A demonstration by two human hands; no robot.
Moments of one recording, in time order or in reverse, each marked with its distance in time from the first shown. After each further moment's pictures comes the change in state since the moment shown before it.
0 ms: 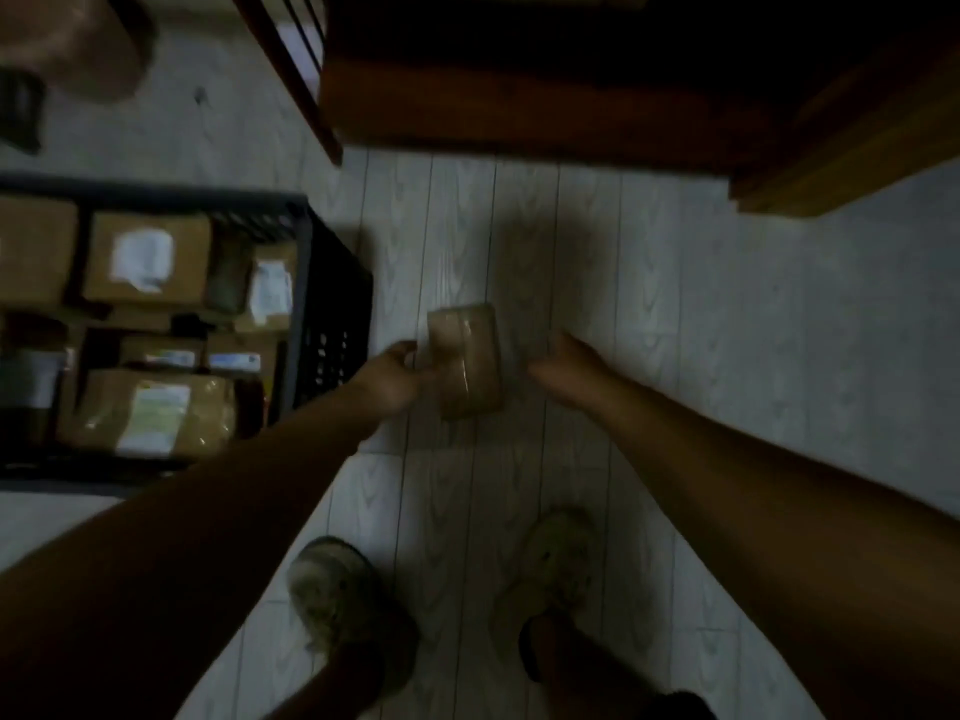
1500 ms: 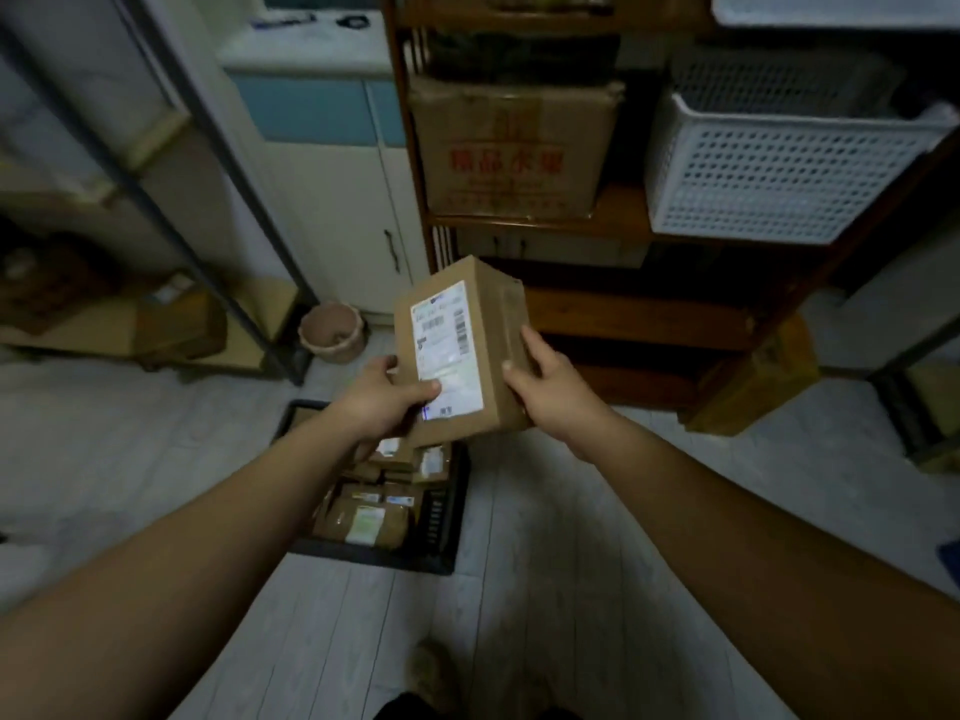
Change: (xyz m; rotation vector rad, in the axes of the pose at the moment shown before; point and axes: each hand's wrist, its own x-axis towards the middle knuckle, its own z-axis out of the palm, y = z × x) left_hand -0.488 0.110 -0.257 -0.337 0.214 0.387; right_hand -0.524 -0.255 -0.087 0.410 0.096 -0.607
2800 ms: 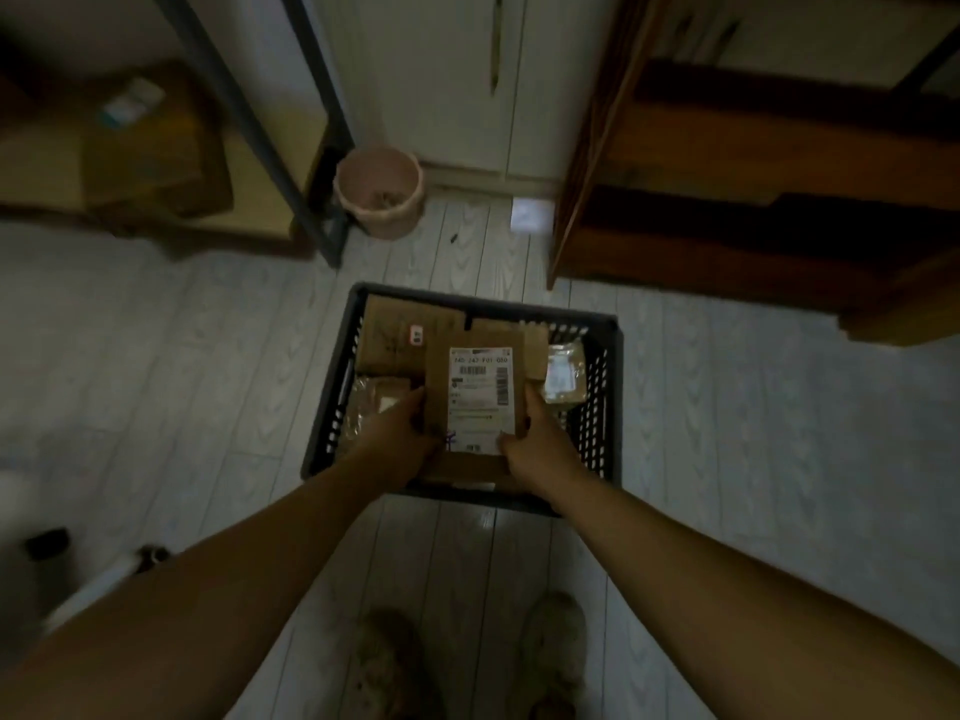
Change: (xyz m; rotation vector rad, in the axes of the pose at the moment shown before) left_hand 0.233 -0.353 -0.189 0.412 -0.132 -0.078; right_hand 0.219 0.258 0.374 -0.137 -0.010 0.251
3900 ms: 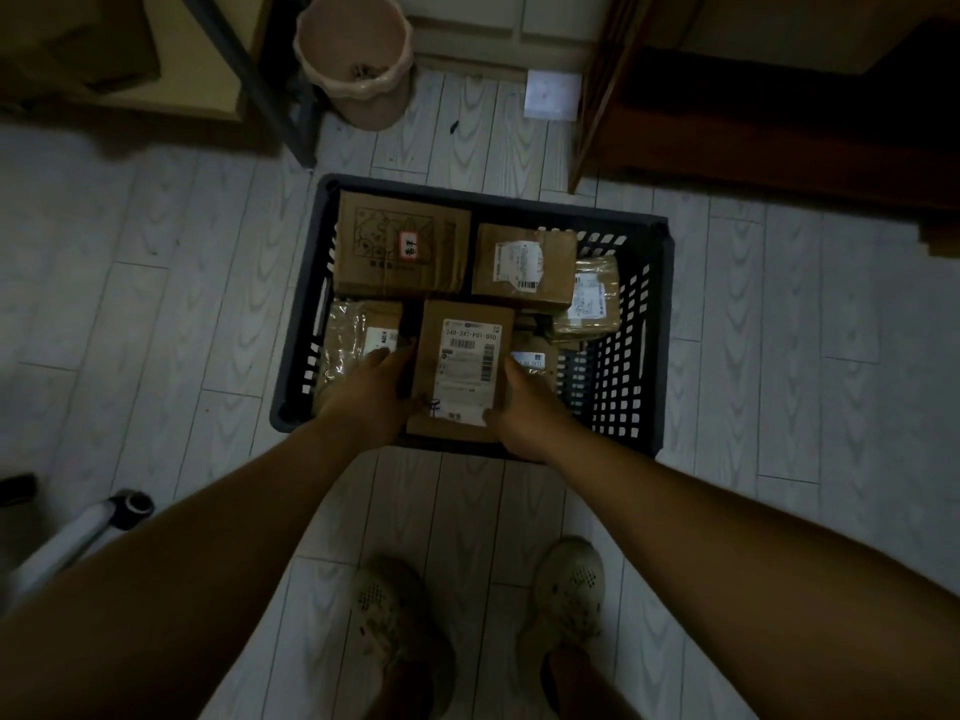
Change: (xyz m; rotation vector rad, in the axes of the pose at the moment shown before) left_hand 0.080 -0.094 0.031 0.414 -0.031 0.052; right_hand 0.078 0.088 0.048 -0.265 -0.203 0.040
